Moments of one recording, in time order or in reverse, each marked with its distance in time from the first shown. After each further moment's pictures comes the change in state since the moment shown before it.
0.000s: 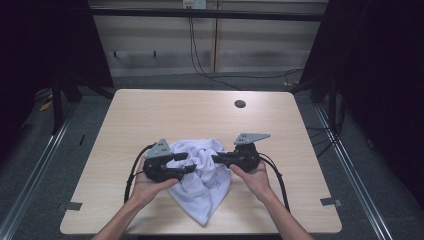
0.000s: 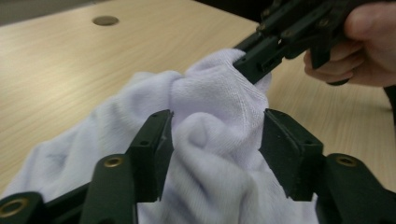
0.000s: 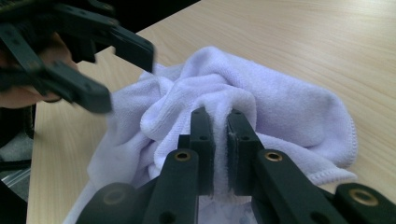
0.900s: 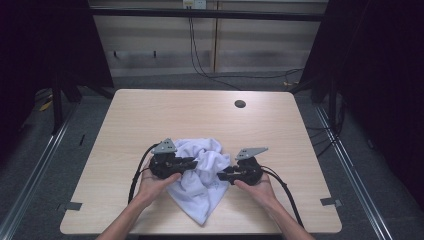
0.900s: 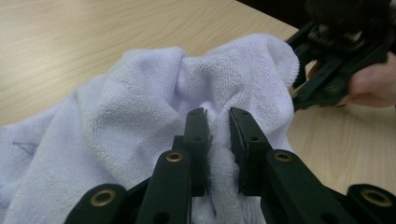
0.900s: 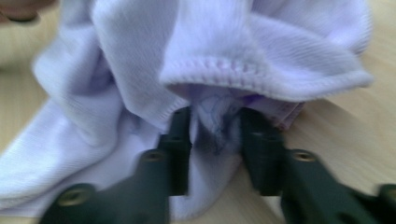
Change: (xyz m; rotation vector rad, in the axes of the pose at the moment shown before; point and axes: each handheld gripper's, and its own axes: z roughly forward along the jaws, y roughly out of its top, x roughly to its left) left arm 0.016 -0.010 0.010 0.013 -0.026 -0.088; right arm -0.011 -0.053 0.010 0.175 -0.032 -0.016
